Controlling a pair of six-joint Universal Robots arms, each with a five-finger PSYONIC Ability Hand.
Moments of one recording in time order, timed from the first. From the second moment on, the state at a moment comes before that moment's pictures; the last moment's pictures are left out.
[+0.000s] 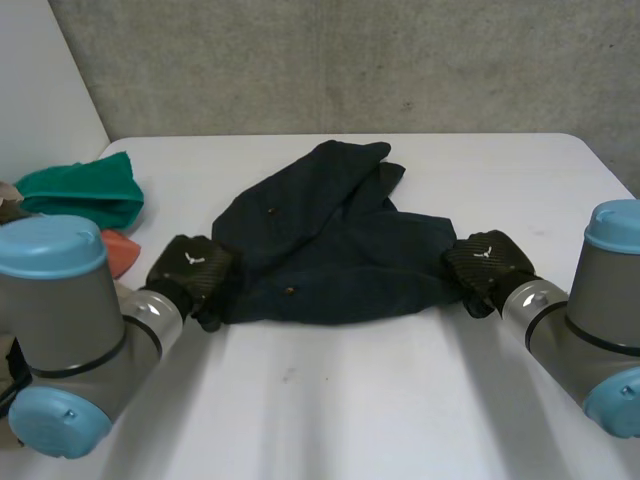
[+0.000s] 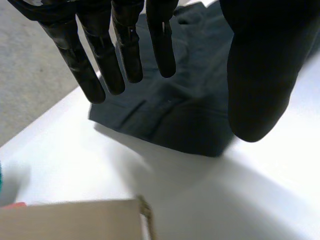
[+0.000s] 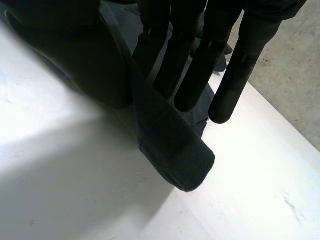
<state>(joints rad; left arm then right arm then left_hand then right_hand) 4.29 -1.95 -1.72 3.30 -1.53 3.53 1.89 -1.16 1.67 -0.11 1.41 2.62 0.51 0.51 0.51 0.50 0.32 1.10 1.12 1.13 1.13 0.95</state>
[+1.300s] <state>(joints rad) 3.95 -1.98 -1.42 3.57 -1.50 3.46 1.67 -1.35 1.69 -0.09 1.30 2.71 0.19 0.20 0.21 0.20 0.05 0.22 0.21 0.21 0.20 0.05</state>
